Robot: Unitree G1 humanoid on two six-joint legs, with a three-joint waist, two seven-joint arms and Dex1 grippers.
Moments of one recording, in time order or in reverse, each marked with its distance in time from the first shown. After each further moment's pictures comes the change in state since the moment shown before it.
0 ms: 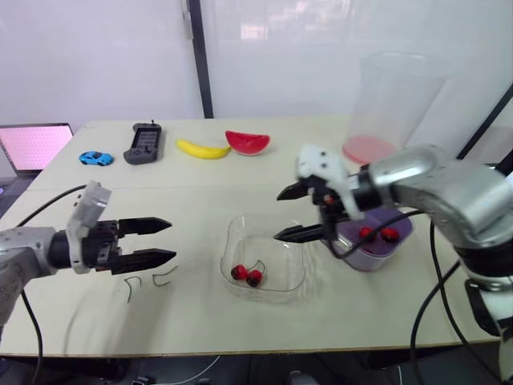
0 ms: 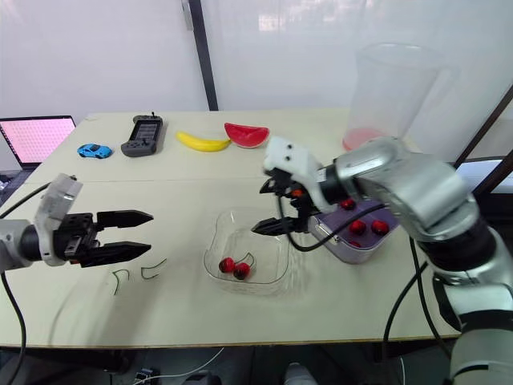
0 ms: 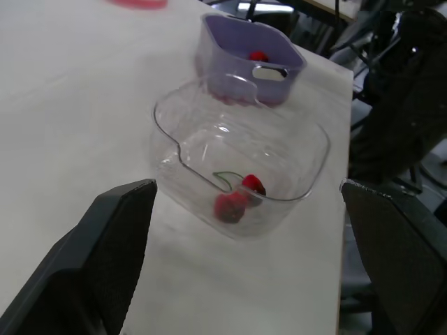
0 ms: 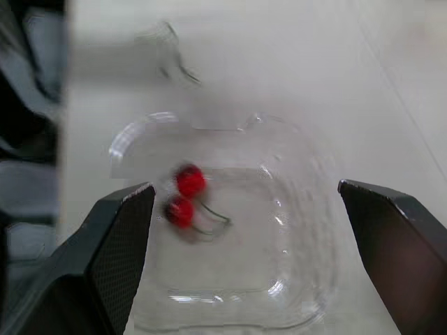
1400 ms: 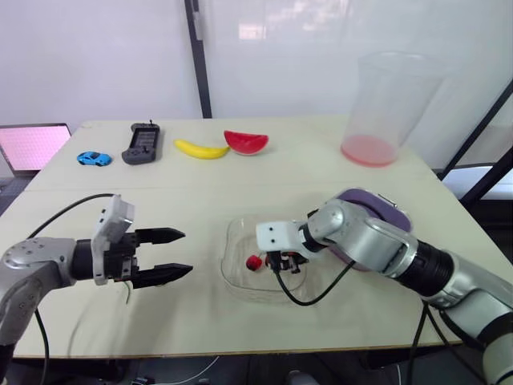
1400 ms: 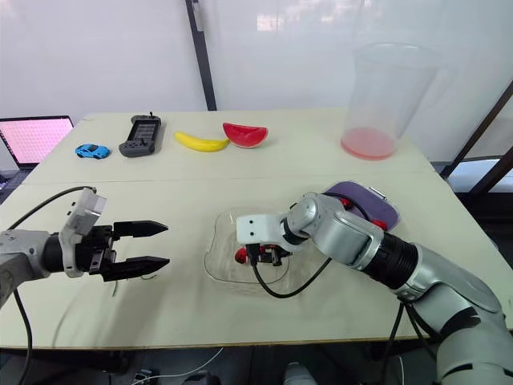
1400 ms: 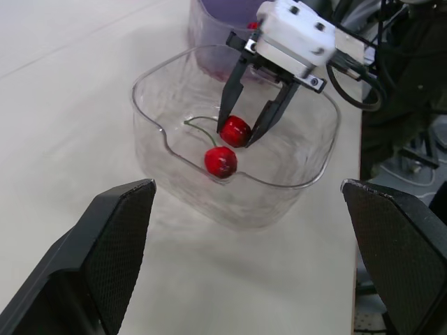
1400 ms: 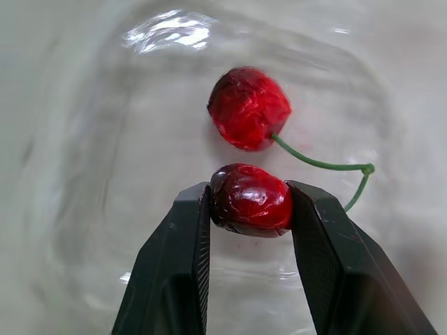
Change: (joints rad) left arm 0.067 -0.037 -0.043 -0.096 0.034 -0.057 0.106; right arm 0.093 0.039 0.409 0.172 -0.464 -0.534 0.132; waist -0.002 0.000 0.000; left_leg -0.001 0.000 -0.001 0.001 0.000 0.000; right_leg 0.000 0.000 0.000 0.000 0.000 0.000
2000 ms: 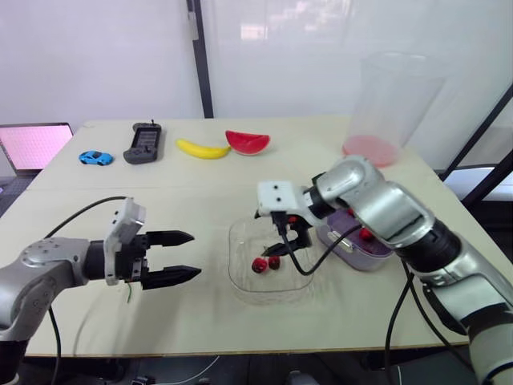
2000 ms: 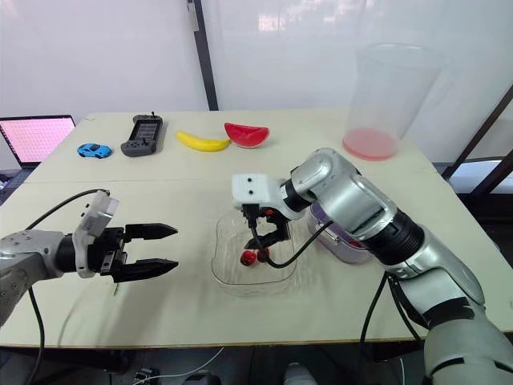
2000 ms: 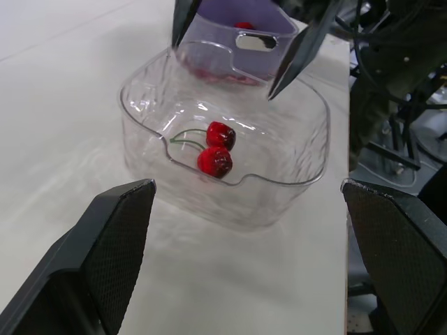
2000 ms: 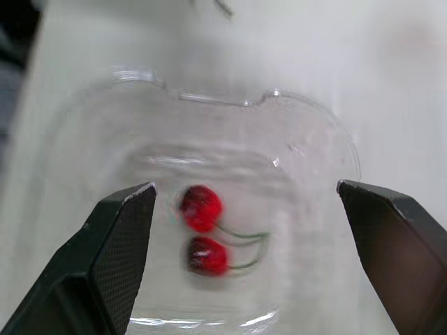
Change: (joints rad) left arm -0.039 -0.029 -0.065 0.009 0.005 -0.004 0.000; right arm -0.077 0.077 -0.340 -0.075 0.130 0.462 0.146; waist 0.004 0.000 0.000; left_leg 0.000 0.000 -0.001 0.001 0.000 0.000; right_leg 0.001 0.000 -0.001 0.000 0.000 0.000
